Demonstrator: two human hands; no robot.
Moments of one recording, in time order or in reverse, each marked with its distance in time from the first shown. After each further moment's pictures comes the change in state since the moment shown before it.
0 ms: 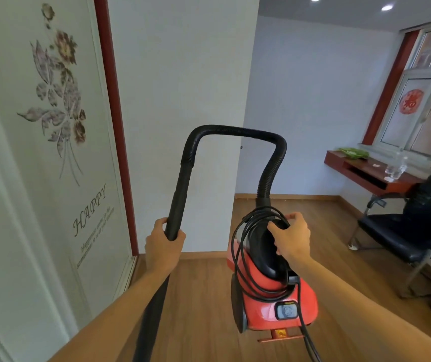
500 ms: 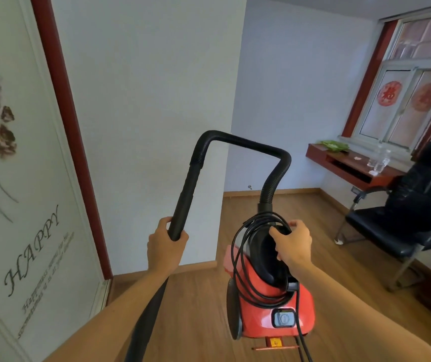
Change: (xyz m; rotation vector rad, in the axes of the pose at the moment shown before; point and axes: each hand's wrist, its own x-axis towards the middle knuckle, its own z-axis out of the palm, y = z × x) left_hand 0.202 -0.061 0.112 0.017 -0.152 0.050; right_hand 0.156 0.004 0.112 0.031 0.106 0.112
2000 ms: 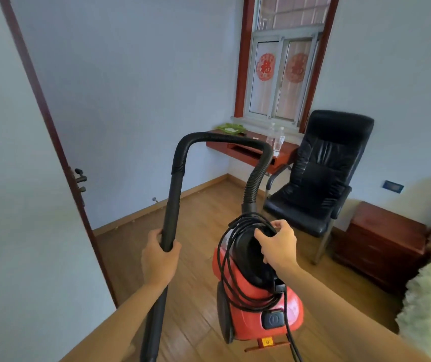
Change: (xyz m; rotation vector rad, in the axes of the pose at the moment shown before) left_hand 0.306 0.062 0.533 -0.166 -0.470 0.081; right_hand 0.493 0.104 -0.058 -0.033 0.390 0.224
